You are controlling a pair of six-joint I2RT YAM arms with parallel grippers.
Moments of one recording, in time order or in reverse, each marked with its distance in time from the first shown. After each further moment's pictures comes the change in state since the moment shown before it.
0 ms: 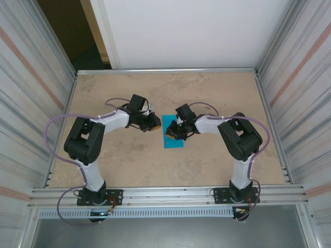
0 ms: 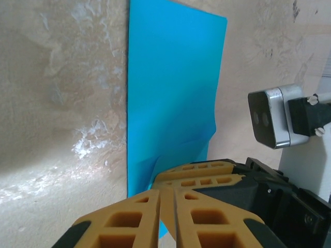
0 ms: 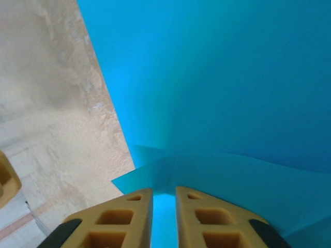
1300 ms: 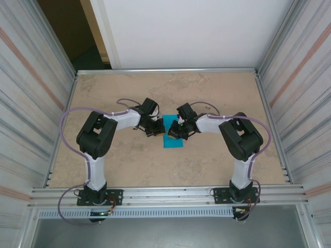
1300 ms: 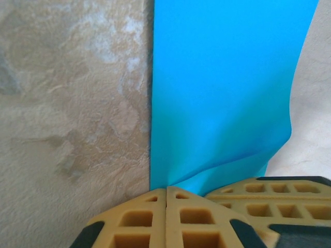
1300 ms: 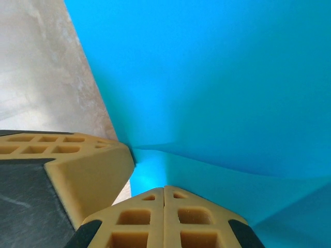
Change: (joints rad) left arm -0.090 0.151 0.109 -0.133 -0.118 0.069; right arm -0.023 -0.014 0.008 -0.042 -0.012 -0.027
